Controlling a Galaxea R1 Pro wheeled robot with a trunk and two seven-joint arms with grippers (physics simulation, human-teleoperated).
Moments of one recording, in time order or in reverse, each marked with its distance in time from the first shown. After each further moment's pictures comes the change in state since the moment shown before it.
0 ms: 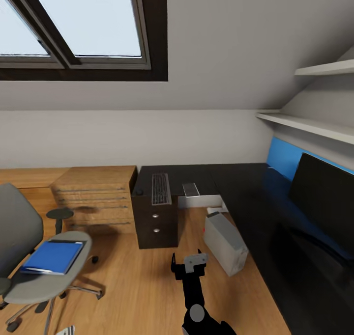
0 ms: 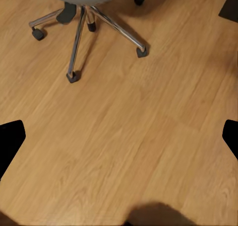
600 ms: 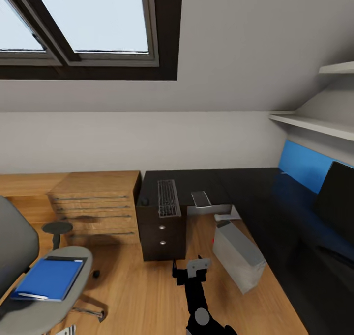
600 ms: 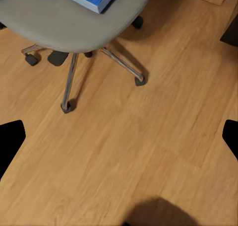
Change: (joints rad) left arm 0.000 -0.002 -0.004 -0.004 0.000 -0.001 0.001; right arm 0.000 0.000 -0.033 0.073 -0.075 -0.060 0.107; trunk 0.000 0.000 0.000
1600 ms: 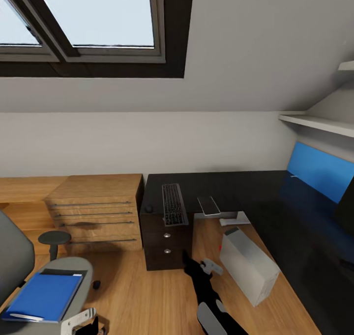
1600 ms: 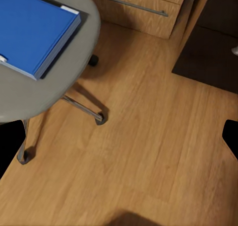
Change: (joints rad) left arm 0.000 0.001 -0.136 -0.137 0.006 0.011 -0.001; right arm -0.001 0.000 -0.254 0.007 -0.646 -0.059 0.439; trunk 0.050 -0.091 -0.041
